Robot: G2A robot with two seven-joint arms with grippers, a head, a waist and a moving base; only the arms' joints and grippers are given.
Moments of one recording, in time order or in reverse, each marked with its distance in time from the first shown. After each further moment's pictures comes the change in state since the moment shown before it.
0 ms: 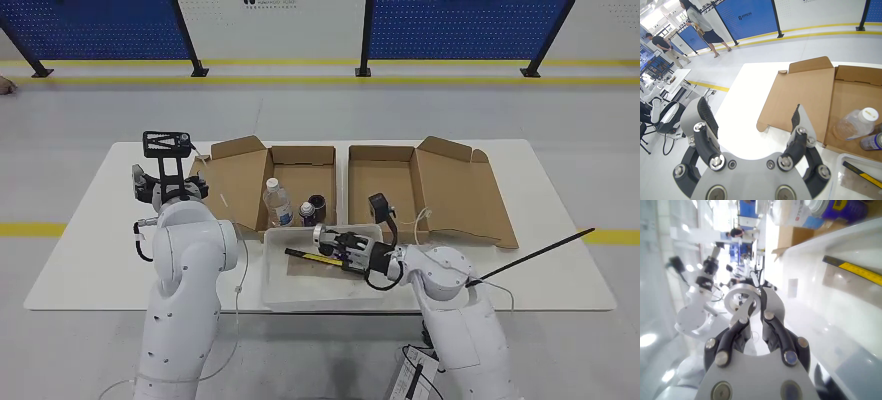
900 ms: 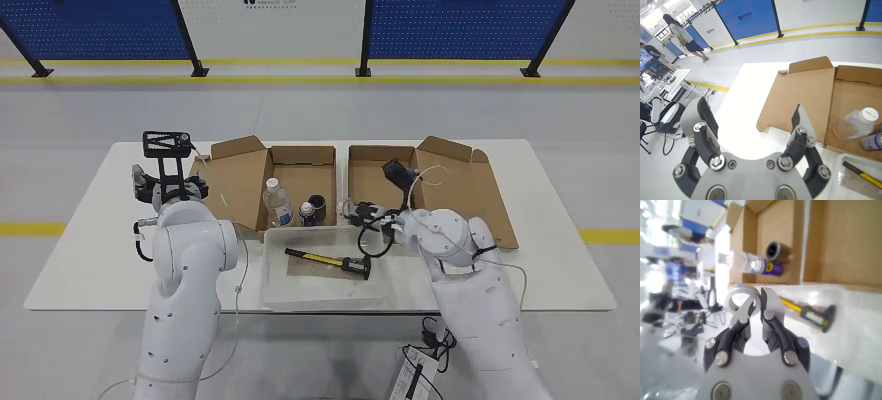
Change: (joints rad) left arm 0.000 0.000 0.000 0.000 0.000 0.000 0.000; right arm 0.206 0.073 -0.074 -0.064 -0.580 0.317 0.027
